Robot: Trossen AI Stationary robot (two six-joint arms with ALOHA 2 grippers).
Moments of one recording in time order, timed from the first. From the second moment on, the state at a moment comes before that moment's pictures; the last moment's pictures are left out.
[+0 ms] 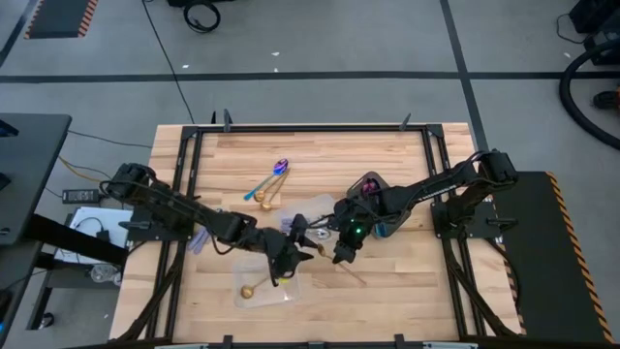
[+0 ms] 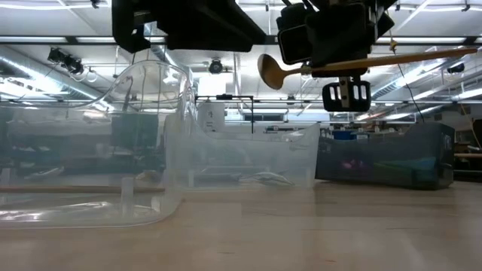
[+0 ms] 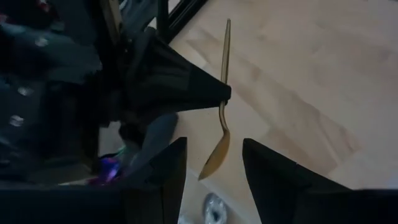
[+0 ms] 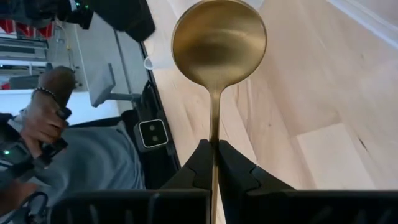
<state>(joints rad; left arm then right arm) -0.35 1.62 0.97 0.16 -0.24 0.62 0.16 1.62 0.98 -0.17 -0.52 0.92</state>
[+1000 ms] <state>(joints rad) -0.30 1.62 0.97 0.14 0.05 0.54 0.14 1.62 0.98 0.00 -0.60 0.77</state>
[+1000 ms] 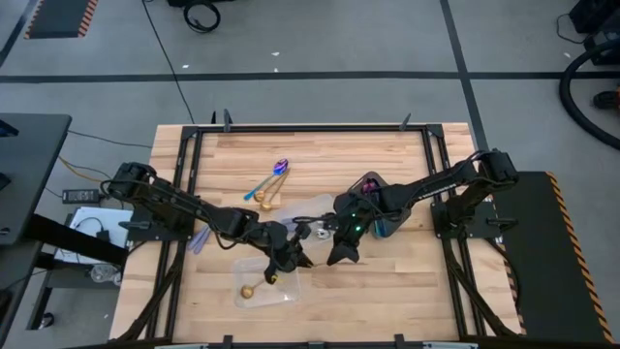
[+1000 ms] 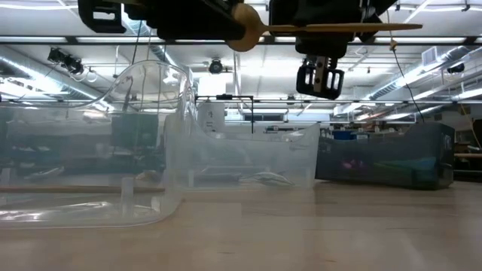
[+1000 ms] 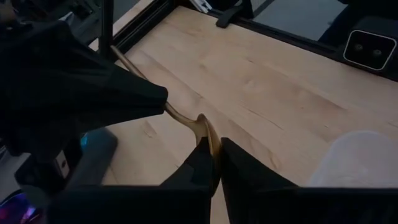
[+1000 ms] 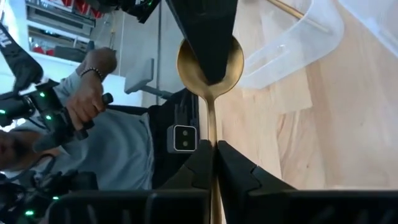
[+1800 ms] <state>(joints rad) -0.38 1.61 0.97 0.01 0.02 0.29 0.10 1.55 0.98 -0.07 -0.52 0.61</state>
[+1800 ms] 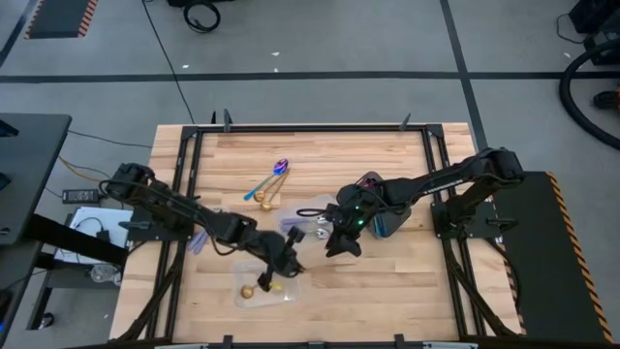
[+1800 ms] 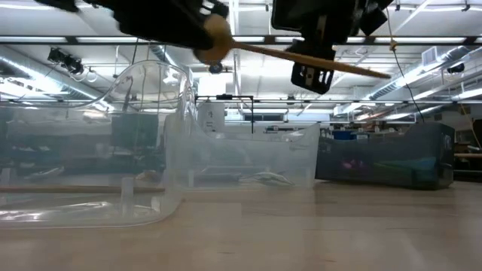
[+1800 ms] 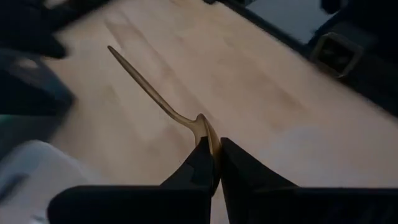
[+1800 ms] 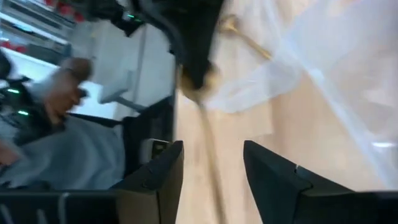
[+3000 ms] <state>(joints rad) -1.09 1.49 0.97 -0.56 -0.82 -0.89 0.11 1.49 0.98 -0.25 -0.20 0.42</state>
